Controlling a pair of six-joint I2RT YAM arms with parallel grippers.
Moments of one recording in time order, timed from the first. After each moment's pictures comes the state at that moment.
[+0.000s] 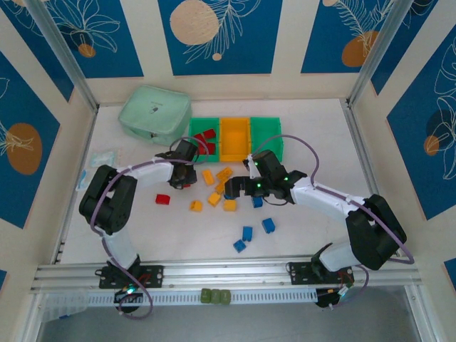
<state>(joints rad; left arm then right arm) -0.48 1.78 1.06 -0.47 -0.16 -0.62 0.63 1.41 0.82 -0.29 -0.32 0.55</state>
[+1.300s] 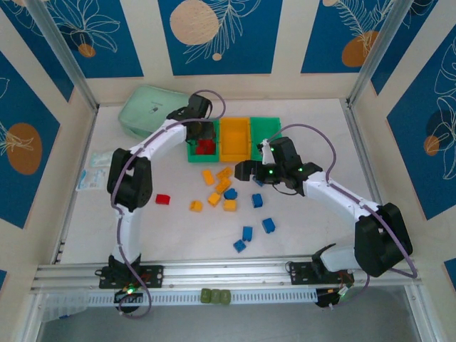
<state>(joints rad) -0.45 2.11 1.82 -0.67 -0.13 -0.39 0.48 1.35 0.88 -0.32 -0.39 0.54</state>
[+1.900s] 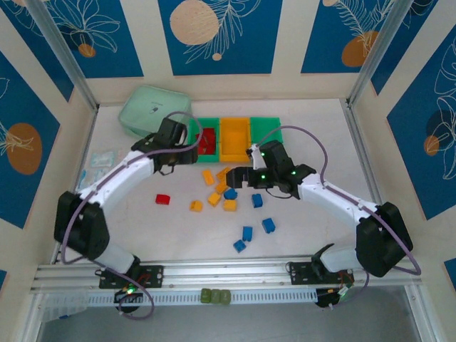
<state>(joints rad) -0.45 1.49 1.19 -0.63 -0.09 -0.41 0.61 1.35 0.89 -0.34 -0.39 0.53</state>
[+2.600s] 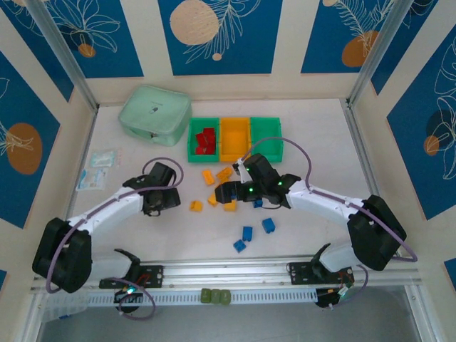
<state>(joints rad) -0.45 1.28 0.71 -0.69 -0.16 -0.72 0.74 1.40 0.84 -0.26 -0.33 0.59</state>
